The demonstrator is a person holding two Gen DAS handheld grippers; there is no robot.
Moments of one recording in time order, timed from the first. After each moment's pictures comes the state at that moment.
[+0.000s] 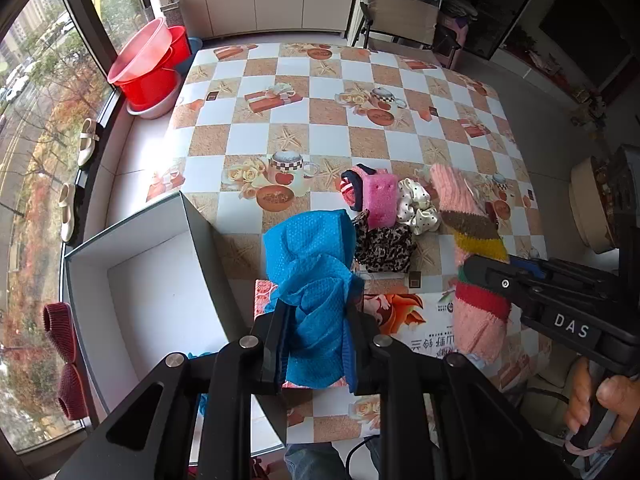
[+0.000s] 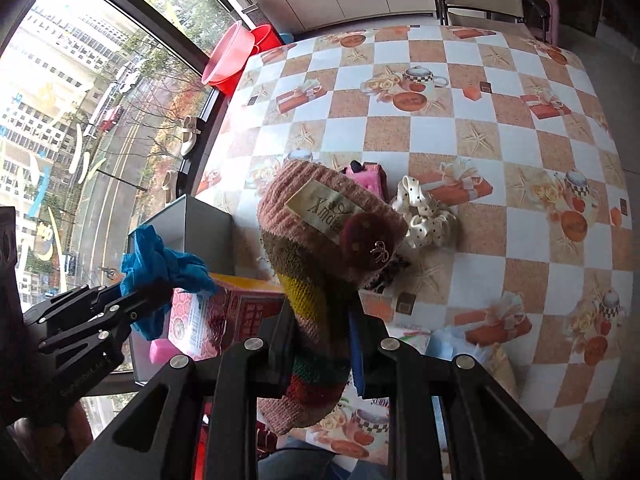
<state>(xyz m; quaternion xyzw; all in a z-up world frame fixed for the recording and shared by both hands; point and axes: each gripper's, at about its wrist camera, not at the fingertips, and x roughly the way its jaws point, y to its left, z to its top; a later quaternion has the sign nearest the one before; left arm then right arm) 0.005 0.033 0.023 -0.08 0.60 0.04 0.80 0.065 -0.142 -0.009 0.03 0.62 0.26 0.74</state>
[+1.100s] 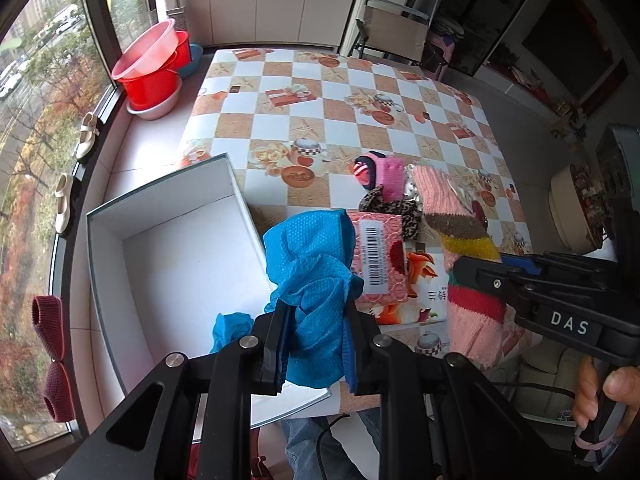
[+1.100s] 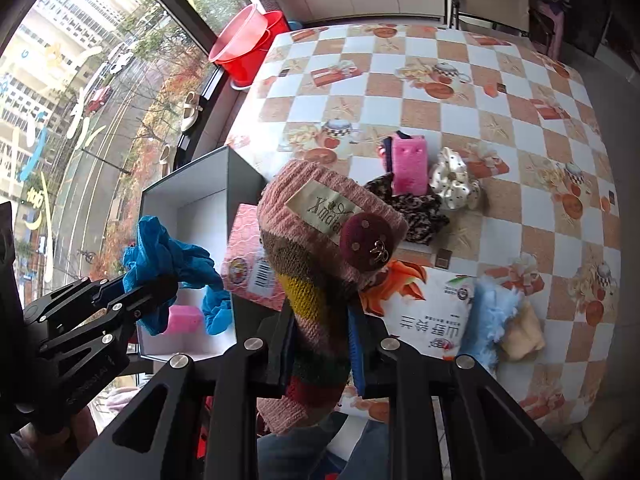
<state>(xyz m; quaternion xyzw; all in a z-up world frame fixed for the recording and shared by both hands) -0.079 0.082 0.034 -0.10 0.56 0.02 0.82 -0.010 -0.078 0.017 -0.02 0.62 0.25 0.75</state>
